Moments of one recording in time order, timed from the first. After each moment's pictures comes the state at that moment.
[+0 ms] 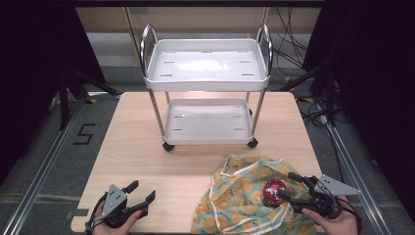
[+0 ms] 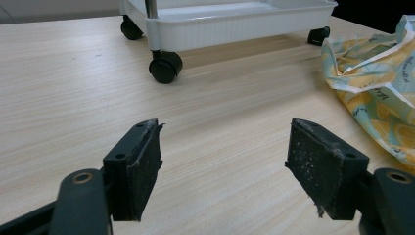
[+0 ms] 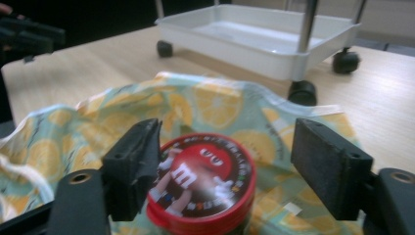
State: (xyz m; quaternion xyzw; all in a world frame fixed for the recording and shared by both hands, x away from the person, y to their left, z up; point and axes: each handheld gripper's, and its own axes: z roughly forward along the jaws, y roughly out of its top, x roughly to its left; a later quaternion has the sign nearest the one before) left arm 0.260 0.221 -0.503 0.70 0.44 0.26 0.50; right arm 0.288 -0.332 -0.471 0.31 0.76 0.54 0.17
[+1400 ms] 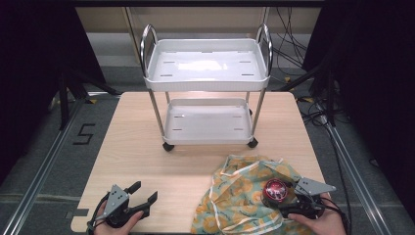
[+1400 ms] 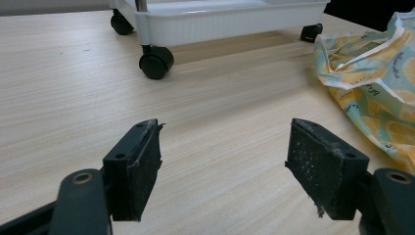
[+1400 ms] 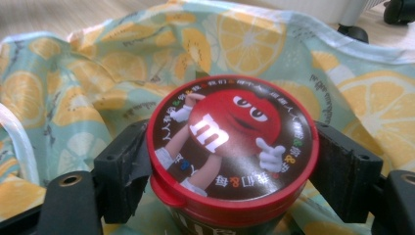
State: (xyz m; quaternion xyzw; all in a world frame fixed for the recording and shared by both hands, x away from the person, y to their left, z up) left arm 0.261 0.217 -0.505 0.70 0.44 0.24 0.51; right arm 0.299 -0.308 -0.495 0.29 0.82 0.46 0.15
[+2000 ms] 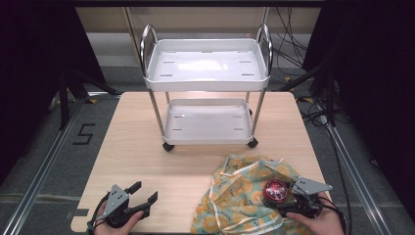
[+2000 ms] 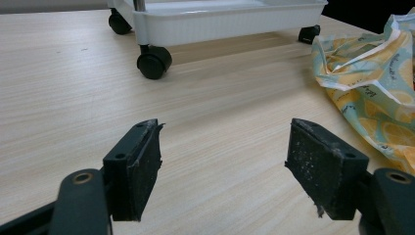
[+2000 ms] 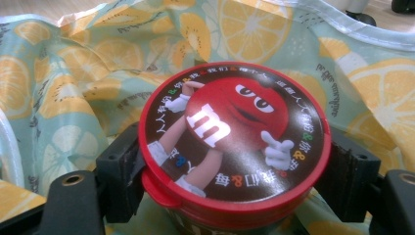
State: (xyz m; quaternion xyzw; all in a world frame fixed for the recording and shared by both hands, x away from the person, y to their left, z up) left arm 0.261 0.217 -0.505 0.70 0.44 0.24 0.51; right arm 0.300 -0.305 -0.498 0.30 0.83 0.45 0.15
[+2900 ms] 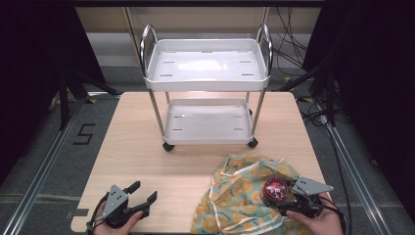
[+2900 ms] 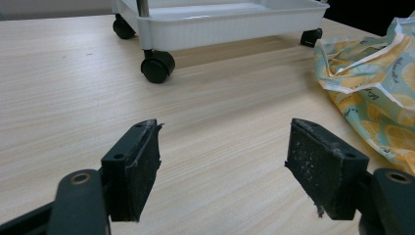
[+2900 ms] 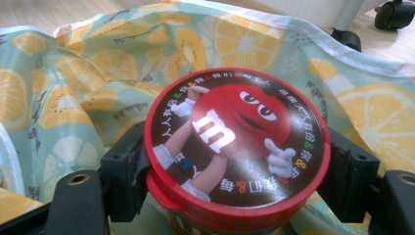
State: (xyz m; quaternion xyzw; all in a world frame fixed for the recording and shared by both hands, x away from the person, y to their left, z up) left arm 0.260 0.218 -0.503 0.70 0.44 0.25 0.51; right arm 0.300 -0.303 -0.492 0.29 0.82 0.46 0.17
